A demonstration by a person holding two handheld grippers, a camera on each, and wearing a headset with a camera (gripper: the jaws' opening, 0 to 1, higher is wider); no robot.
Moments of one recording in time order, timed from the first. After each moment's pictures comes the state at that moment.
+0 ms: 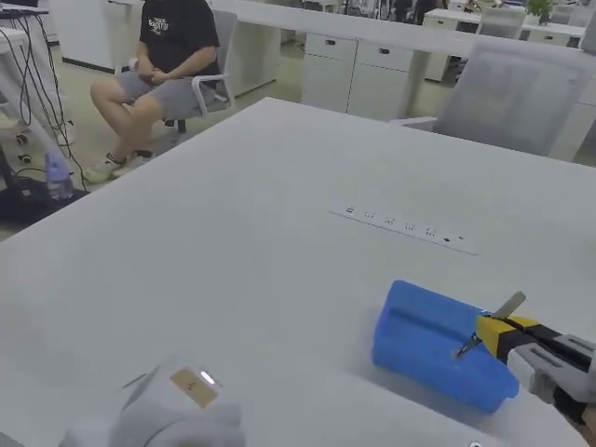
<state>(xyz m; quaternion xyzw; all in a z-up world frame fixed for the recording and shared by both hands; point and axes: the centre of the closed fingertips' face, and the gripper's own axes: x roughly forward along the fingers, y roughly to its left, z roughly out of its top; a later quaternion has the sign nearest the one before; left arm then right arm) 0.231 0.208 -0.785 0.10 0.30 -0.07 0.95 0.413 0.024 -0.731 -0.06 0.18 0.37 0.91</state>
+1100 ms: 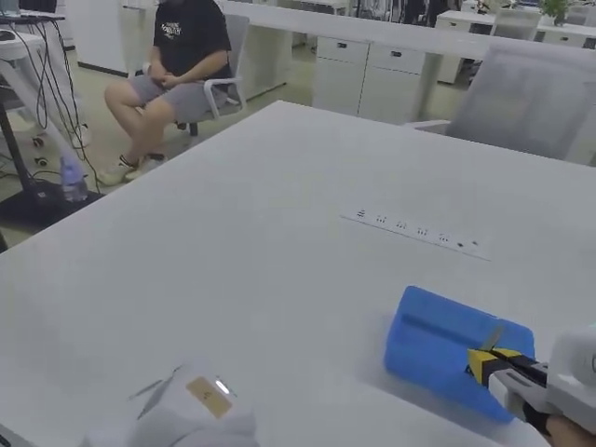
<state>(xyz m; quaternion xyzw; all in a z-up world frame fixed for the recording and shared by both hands) 0.231 0.207 -0.787 0.10 0.31 -0.07 0.94 0.427 0.024 -0.789 -0.07 0.23 0.34 0.91</state>
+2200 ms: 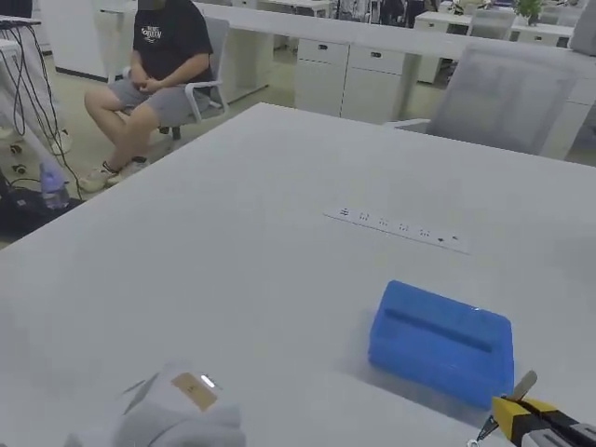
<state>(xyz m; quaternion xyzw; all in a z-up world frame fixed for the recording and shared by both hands) 0.230 0.207 -0.788 0.11 0.31 -0.07 0.94 0.364 -0.024 -0.800 -0.03 0.25 0.32 0.91</state>
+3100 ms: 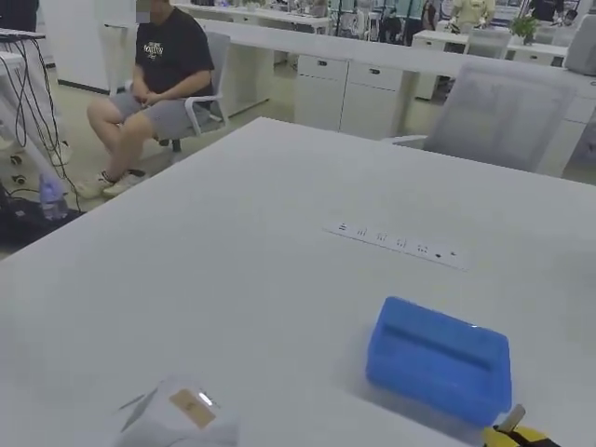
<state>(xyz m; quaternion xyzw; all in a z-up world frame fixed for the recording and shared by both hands) 0.230 0.207 -0.787 0.11 0.31 -0.07 0.94 0.360 -0.023 -0.805 -0.08 0.24 0.33 0.91</state>
